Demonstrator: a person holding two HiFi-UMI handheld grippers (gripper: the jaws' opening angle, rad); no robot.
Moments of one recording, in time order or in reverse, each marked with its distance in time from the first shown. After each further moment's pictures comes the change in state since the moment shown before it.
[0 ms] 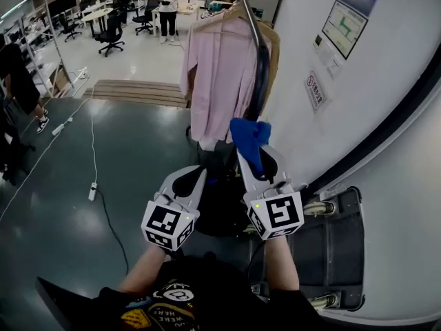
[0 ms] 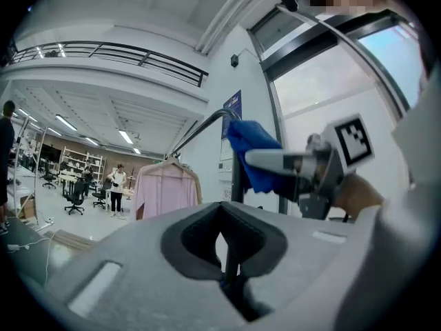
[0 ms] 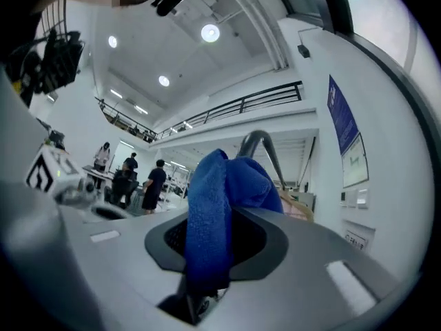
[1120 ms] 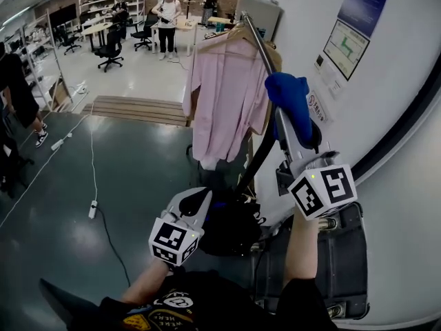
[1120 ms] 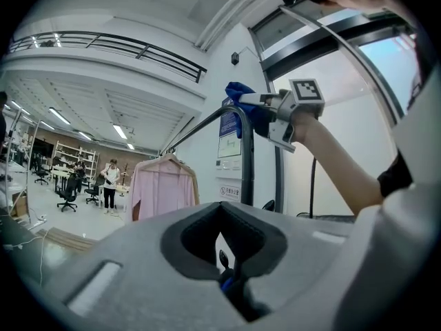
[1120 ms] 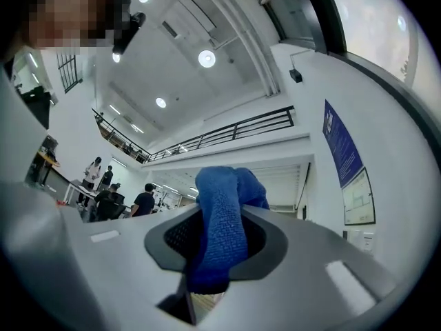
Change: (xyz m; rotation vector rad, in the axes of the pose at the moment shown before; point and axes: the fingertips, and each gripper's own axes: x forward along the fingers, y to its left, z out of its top) left arm 0.004 0.025 -0.008 -0.013 0.023 -0.062; right arm 0.047 -0.068 0.137 0.009 -0.205 -0.047
